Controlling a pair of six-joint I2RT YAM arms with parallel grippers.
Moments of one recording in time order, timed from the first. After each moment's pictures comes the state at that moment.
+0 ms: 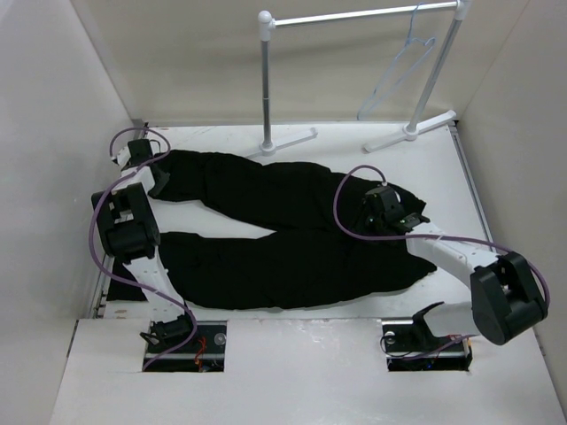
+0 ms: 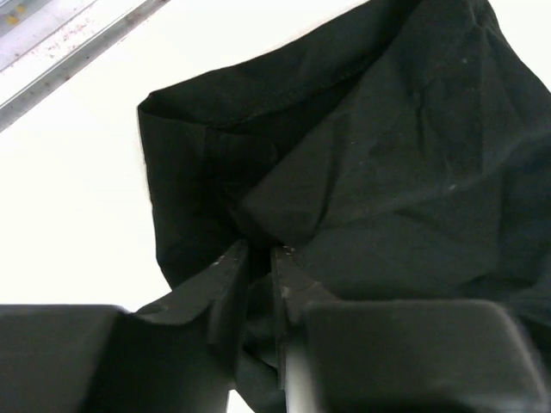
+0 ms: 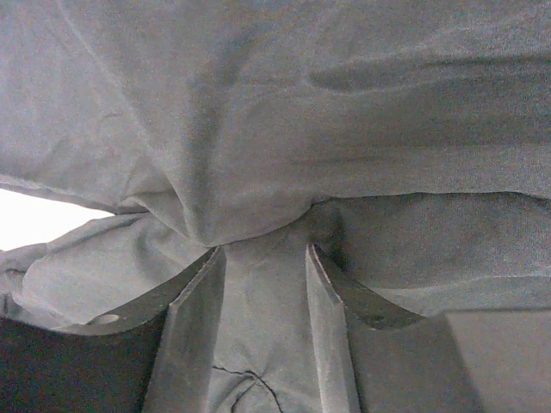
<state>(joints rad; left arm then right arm) 0.27 1.98 1.35 -0.27 -0.18 -0.70 0.45 1.34 0.72 -0.27 0.02 0.87</state>
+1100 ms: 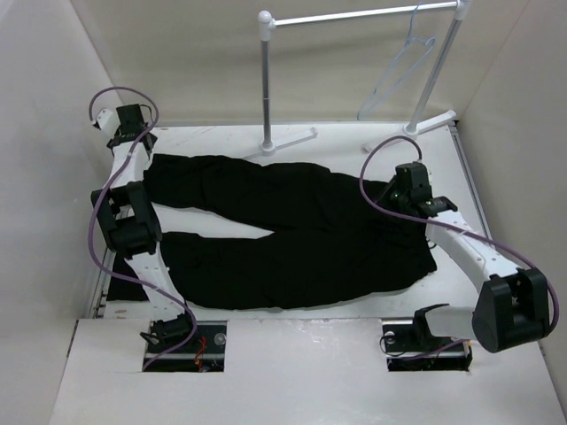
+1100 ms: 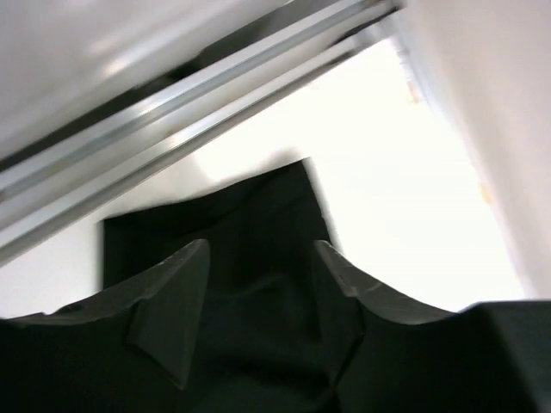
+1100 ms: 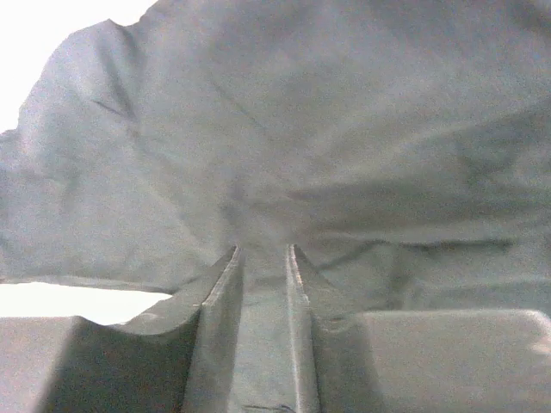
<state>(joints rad) 0.27 2.01 1.67 -0.38 -0.33 -0.74 0.24 1.28 0.87 -0.39 0.06 0.87</state>
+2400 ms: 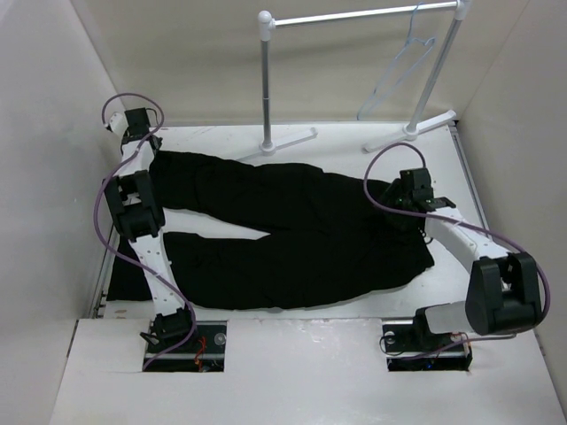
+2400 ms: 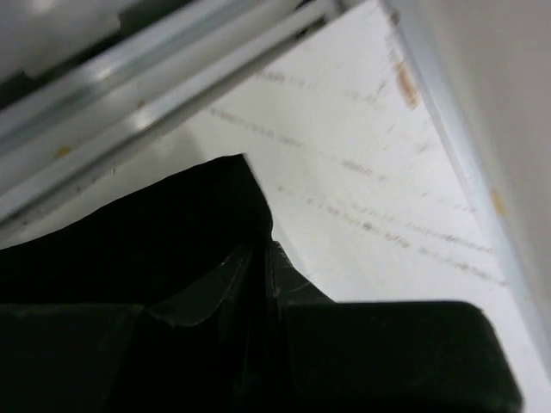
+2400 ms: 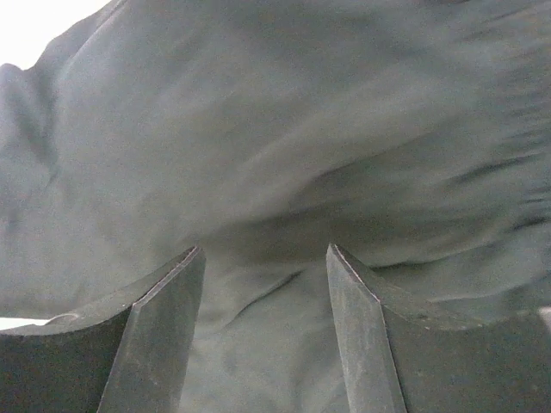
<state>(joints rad) 0.26 2.33 1.93 -0.35 -0.24 -0.76 0.18 1.35 0.84 -0.37 0.04 0.84</state>
